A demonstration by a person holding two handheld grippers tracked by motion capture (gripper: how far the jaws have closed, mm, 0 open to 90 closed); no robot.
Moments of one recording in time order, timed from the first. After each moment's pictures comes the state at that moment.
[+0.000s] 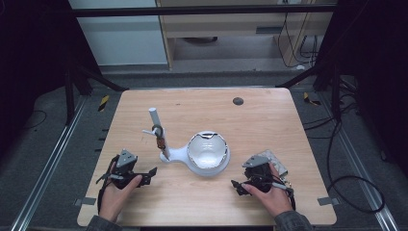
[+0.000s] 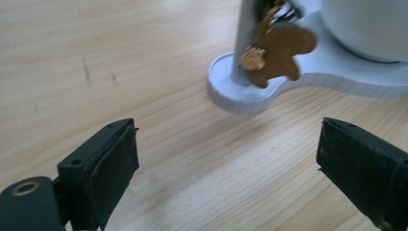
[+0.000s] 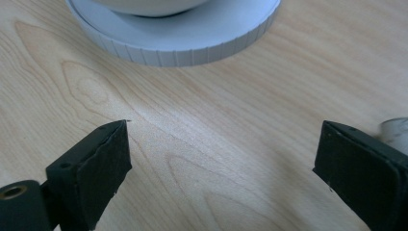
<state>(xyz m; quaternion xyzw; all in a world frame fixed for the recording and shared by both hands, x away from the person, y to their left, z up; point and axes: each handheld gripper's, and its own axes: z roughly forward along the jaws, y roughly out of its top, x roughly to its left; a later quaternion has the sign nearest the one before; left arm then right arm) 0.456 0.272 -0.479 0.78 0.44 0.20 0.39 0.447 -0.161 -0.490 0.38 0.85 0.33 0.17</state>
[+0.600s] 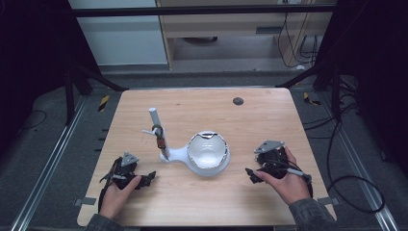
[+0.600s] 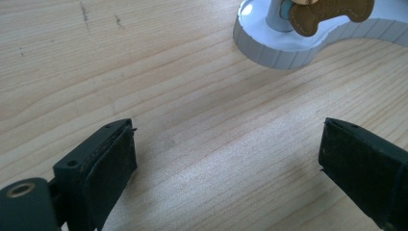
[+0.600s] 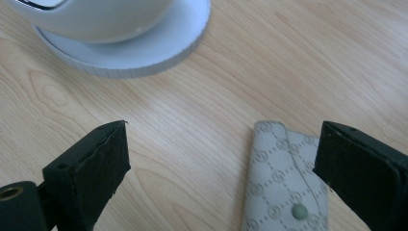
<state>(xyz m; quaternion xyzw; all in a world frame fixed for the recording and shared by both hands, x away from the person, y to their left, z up) 0.465 0.276 -0.502 0.79 0.46 0.19 0.34 0.458 -0.191 -0.429 0.38 0.86 0.27 0.21</state>
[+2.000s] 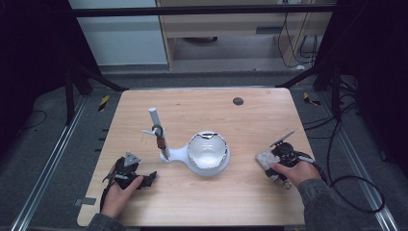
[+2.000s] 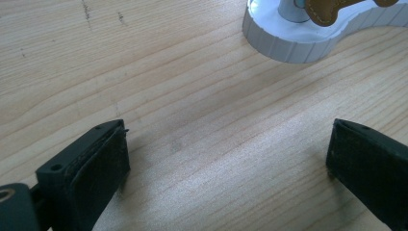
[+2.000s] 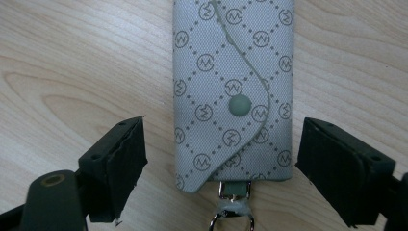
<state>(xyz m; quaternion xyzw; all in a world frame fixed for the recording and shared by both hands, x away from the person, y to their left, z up) 0.469 0.275 -0.509 0.80 0.46 0.20 0.33 0.494 -0.240 -0.452 0.52 0.84 0.12 0.07</state>
